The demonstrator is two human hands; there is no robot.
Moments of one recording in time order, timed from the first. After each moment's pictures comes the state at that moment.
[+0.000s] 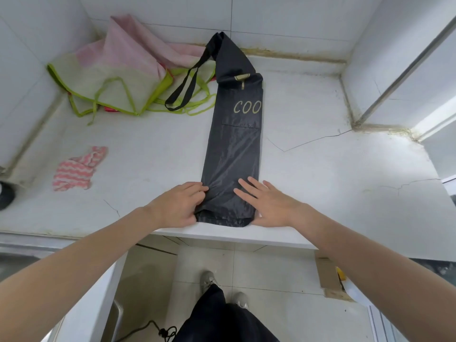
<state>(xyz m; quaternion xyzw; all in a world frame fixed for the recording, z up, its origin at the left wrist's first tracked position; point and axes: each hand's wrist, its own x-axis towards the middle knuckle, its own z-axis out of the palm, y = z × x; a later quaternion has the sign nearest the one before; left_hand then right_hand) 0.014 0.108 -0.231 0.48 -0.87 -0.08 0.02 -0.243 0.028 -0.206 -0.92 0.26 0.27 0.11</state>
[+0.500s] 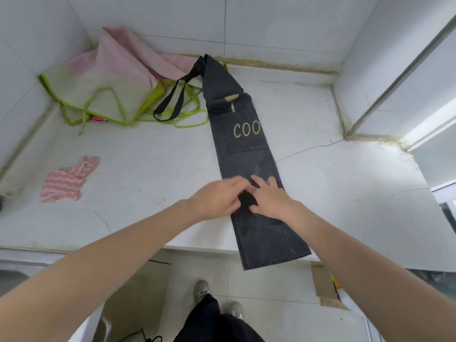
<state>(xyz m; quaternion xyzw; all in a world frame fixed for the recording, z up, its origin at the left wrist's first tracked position) -0.077 0.055 -0.192 0.51 -0.83 -0.19 0.13 -0.236 0.000 -0.193 -0.85 0.44 0.21 0.21</state>
